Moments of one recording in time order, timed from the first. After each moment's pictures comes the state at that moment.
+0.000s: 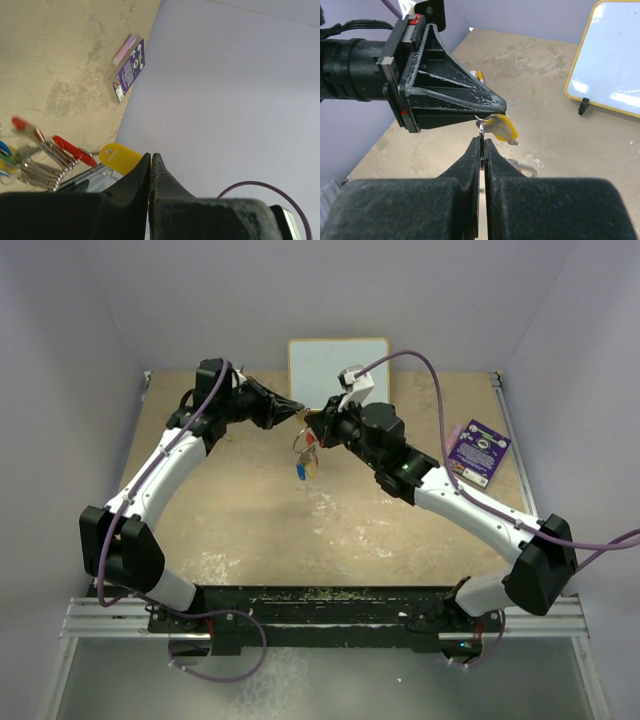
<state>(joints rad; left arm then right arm) -0.29 1.52 1.38 -0.30 0.55 -1.43 0.77 1.42 1.21 0.13 0.10 0.34</state>
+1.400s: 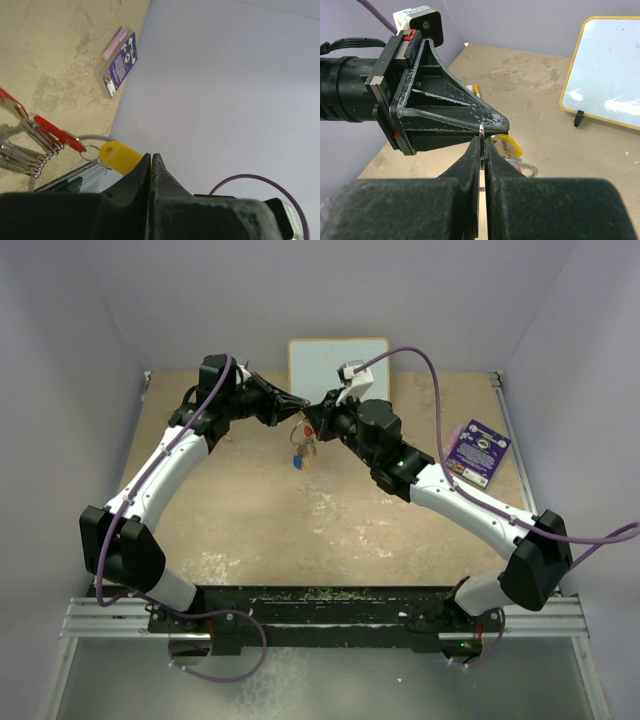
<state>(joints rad) -0.32 1.53 1.42 -0.31 0.55 -1.46 0.79 1.46 1.24 0.17 0.15 0.34</state>
